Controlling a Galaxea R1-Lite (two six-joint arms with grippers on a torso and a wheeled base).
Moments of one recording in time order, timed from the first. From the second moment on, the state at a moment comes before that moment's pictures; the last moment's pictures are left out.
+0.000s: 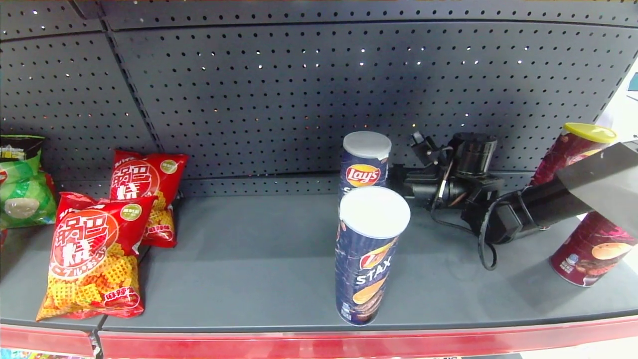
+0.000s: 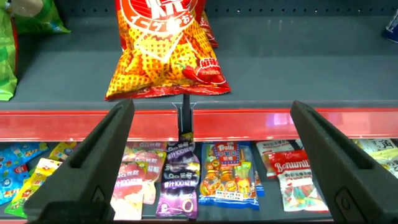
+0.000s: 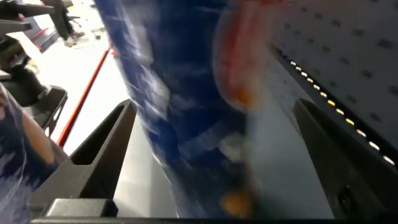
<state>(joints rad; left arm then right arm) 0.00 0.01 0.00 0.01 -0.01 -0.01 0.32 2.15 -1.18 -0.89 1.13 -0.13</state>
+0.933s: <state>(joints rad) 0.00 0.01 0.00 0.01 -0.01 -0.01 0.23 1.93 -0.94 -0.89 1.14 -0.14</state>
